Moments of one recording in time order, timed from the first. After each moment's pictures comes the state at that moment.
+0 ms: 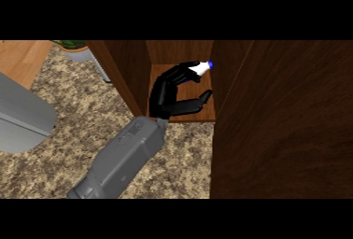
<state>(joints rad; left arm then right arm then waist) -0.78 0.00 -0.49 -0.79 0.77 0.30 -0.60 1.09 -0.30 0.30 -2.49 -0.08 0.37 -0.50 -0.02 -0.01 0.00</state>
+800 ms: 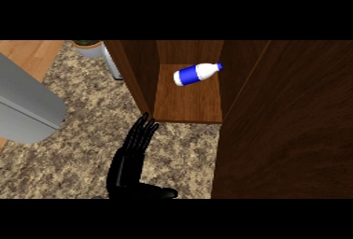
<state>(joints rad) -0.12 0.25 -0.70 -1.44 0.75 0.32 -0.63 1.13 -0.35 0.39 -2.50 -0.03 0.34 -0.52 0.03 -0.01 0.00</state>
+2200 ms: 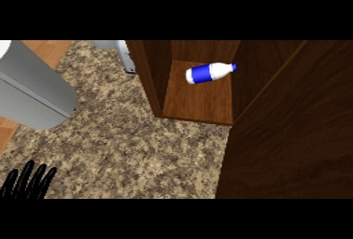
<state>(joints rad) 0.41 0.83 -0.47 -1.74 0.87 -0.14 -0.89 0.60 -0.49 0.61 -2.50 0.03 0.37 -0.17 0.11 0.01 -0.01</state>
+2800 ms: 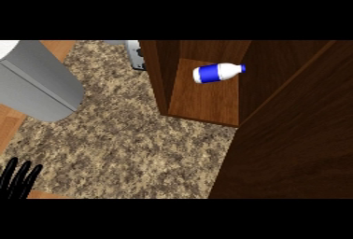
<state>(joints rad) 0.41 0.91 -0.41 -1.72 0.89 -0.22 -0.90 0.33 -0.49 0.62 -2.48 0.00 0.41 -0.03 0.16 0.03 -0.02</state>
